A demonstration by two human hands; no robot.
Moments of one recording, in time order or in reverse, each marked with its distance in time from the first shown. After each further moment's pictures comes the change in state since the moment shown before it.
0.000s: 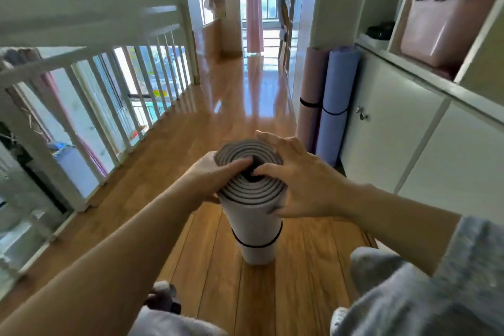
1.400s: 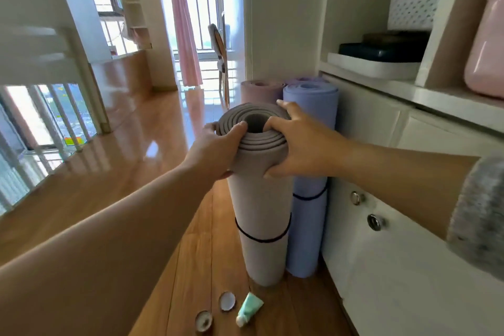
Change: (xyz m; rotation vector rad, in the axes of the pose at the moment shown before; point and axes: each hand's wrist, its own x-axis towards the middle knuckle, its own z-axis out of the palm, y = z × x) left_hand 0.581 0.192 0.170 -0.175 0.033 0.266; right_hand 0.195 0.548 0.069 -0.073 0.022 0.542
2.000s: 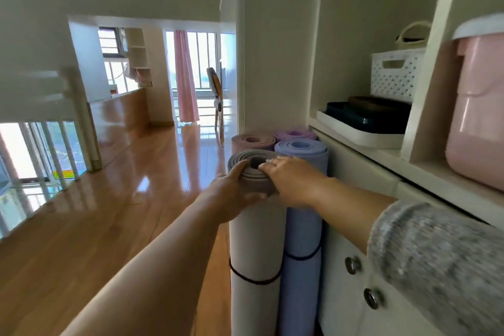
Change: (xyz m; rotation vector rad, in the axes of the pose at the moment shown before) left_hand 0.073 0.017 0.028 0.690 -0.249 0.281; right_hand 0.072 0.040 -0.011 -0.338 -0.168 0.008
